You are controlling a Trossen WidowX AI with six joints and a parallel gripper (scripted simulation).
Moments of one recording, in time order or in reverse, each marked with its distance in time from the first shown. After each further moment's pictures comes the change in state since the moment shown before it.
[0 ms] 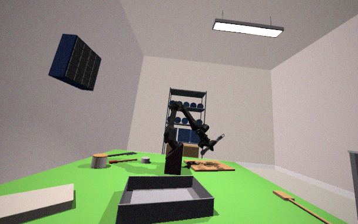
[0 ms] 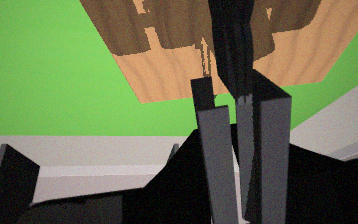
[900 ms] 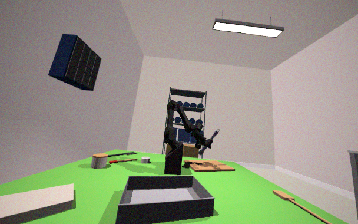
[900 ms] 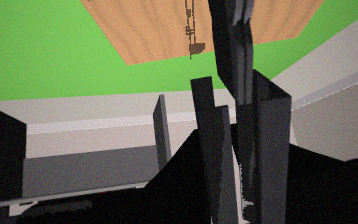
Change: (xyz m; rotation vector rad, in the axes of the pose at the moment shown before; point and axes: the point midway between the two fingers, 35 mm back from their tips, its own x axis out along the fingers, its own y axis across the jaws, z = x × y) arm -0.027 -0.002 0.011 0.024 0.229 -0.044
